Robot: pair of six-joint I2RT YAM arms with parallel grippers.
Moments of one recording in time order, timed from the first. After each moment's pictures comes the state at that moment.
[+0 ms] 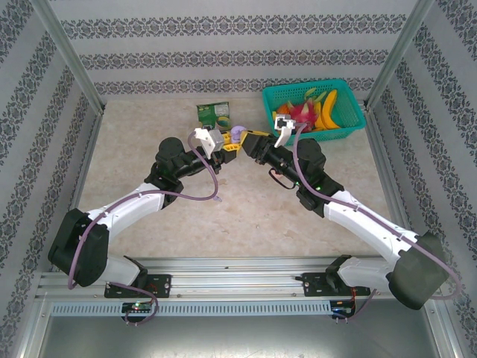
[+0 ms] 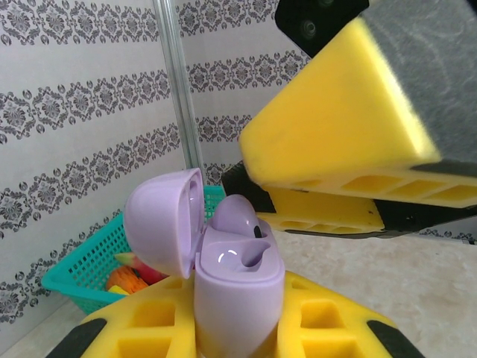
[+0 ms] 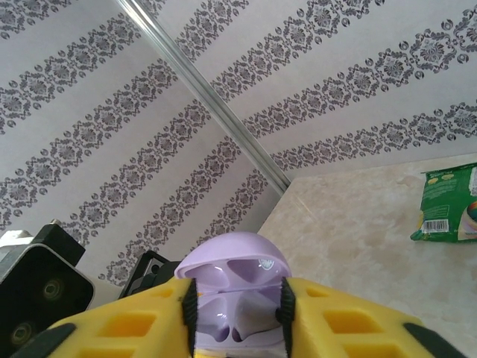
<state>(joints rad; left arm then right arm) -0.50 1.41 0.86 0.66 0.56 0.10 0.63 1.20 0.88 0.35 -0.19 0.70</state>
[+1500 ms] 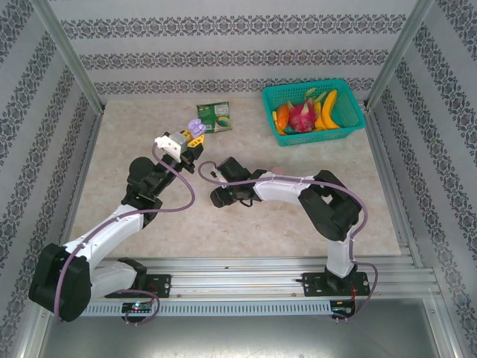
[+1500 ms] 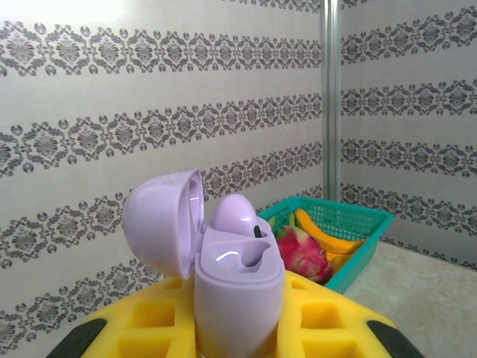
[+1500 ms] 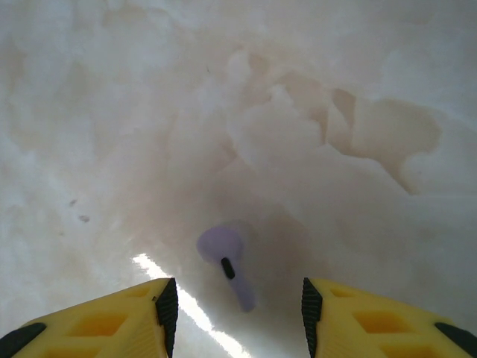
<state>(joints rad) -0.37 1.14 0.62 0.74 0.24 0.05 0.82 1.95 1.20 -0.27 -0.14 0.28</state>
